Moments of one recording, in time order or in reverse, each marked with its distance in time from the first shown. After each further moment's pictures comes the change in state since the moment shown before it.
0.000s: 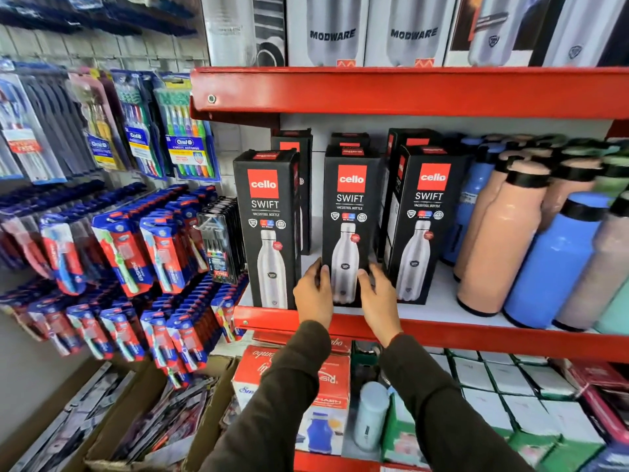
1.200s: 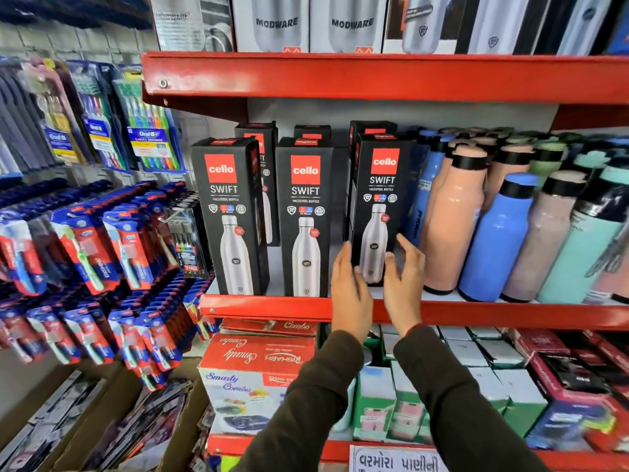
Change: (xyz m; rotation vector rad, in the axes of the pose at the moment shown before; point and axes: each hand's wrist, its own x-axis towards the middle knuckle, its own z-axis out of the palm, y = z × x) left_hand -0.094 0.037 0.077 -0.038 -0.149 0.322; right_hand -0.005 0.027 -0.093 -0.008 0.342 -0.189
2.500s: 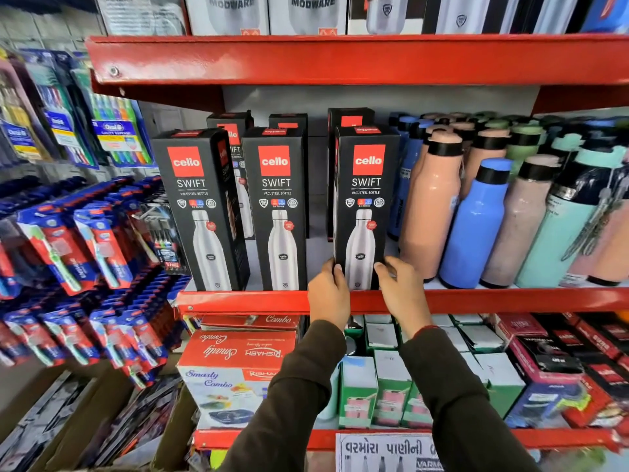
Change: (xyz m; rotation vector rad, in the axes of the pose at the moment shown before) left_hand 0.002 -0.013 0.012 0.216 -0.047 -0.222; right_hand 0.000 0.010 -0.046 -0.164 -0.262 0.207
